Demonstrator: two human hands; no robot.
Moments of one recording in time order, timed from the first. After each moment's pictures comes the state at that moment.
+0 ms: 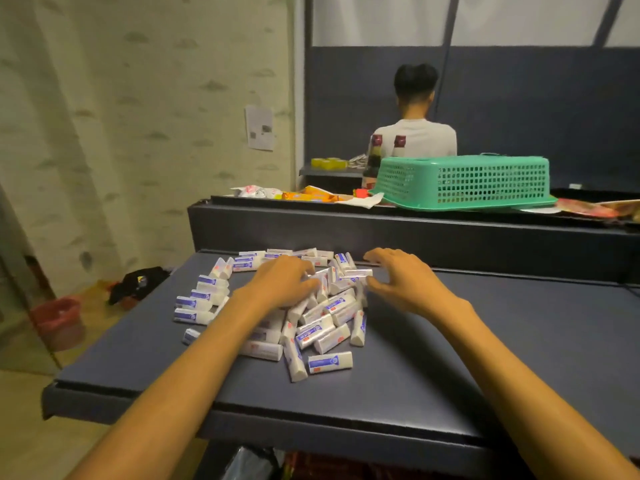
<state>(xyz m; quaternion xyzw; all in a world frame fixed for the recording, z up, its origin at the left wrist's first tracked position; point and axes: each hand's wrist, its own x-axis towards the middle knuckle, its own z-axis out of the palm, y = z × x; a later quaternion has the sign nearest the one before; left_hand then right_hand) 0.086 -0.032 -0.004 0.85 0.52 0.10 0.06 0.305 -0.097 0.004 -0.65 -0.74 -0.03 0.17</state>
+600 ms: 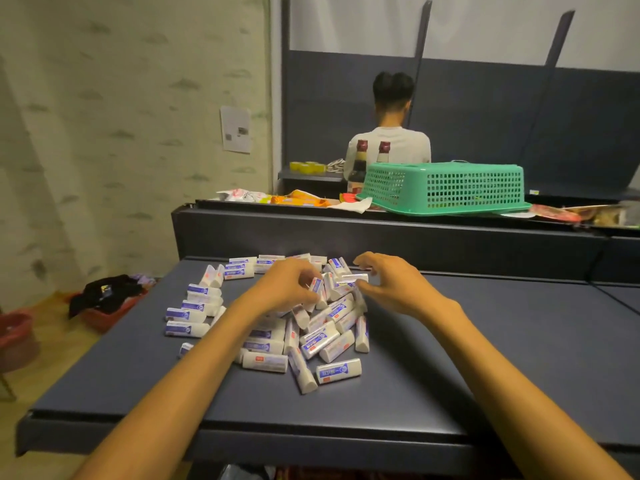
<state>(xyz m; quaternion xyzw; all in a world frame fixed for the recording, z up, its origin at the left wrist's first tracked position) 0.080 -0.016 -0.013 0.83 0.43 0.22 0.25 0.289 -0.087 0.003 -0.67 -0.72 -0.01 0.19</state>
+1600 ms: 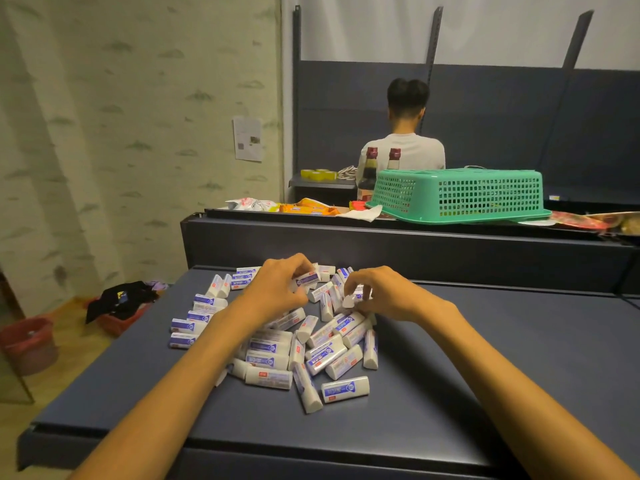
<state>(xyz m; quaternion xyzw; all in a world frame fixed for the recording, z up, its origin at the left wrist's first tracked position) 0.061 -0.012 -0.009 0.85 0.40 0.31 0.15 0.290 -0.051 -0.004 -0.58 -0.80 0.07 0.13</state>
